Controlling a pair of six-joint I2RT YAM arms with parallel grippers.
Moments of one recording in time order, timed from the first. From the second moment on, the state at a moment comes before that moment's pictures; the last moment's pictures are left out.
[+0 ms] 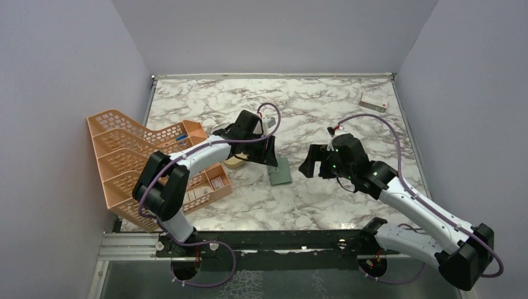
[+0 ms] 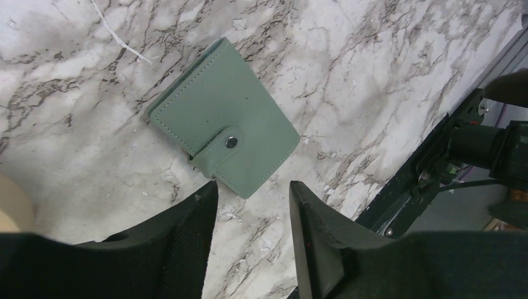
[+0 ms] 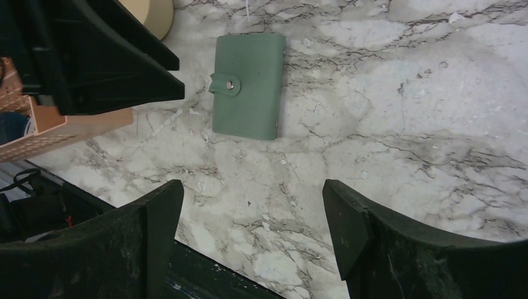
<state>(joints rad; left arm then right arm) -0.59 1.60 1.06 -0.34 0.48 -0.36 0.67 1.00 0.77 -0.47 0.02 0.58</state>
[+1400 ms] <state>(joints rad) -0.59 0.99 0.87 -0.36 0.06 -0.28 0.67 1.62 0.77 0.01 -0.14 0.55</state>
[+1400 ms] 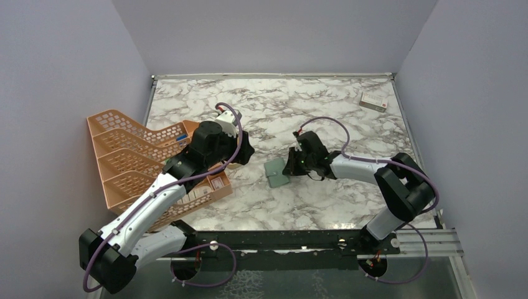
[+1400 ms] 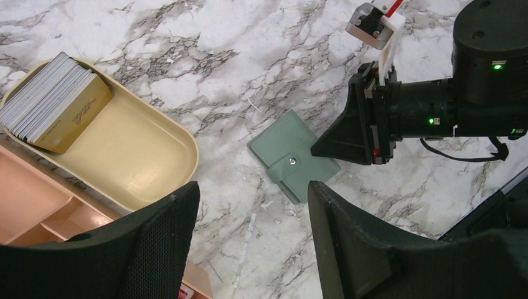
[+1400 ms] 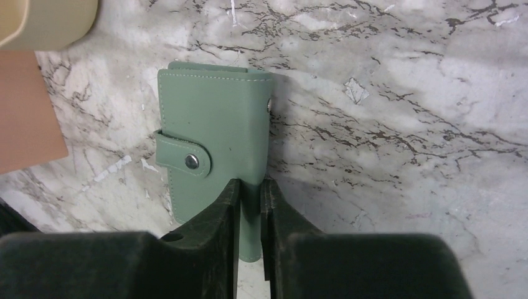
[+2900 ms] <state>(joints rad) -0.66 1.40 0.83 -0.05 0.52 -0.61 0.66 1.05 0.67 -0.07 -0.29 0.66</state>
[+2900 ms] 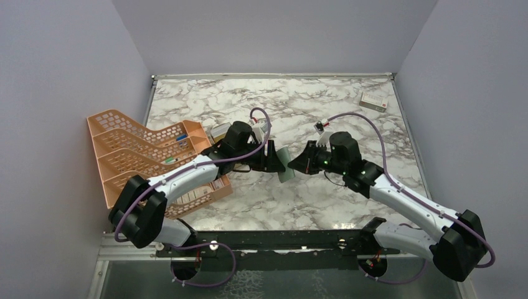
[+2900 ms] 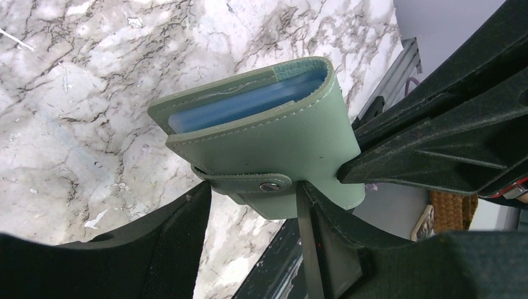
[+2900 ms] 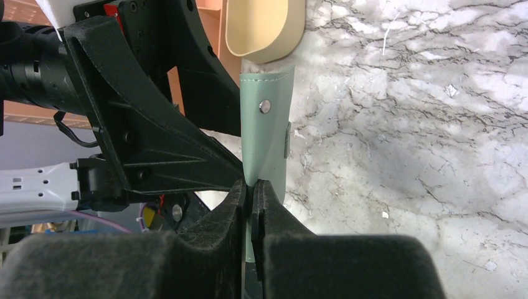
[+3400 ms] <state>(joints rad) -0.71 1.43 0.91 -0.13 0.44 -0.55 0.65 1.05 0.63 -0.01 -0.30 0.67</state>
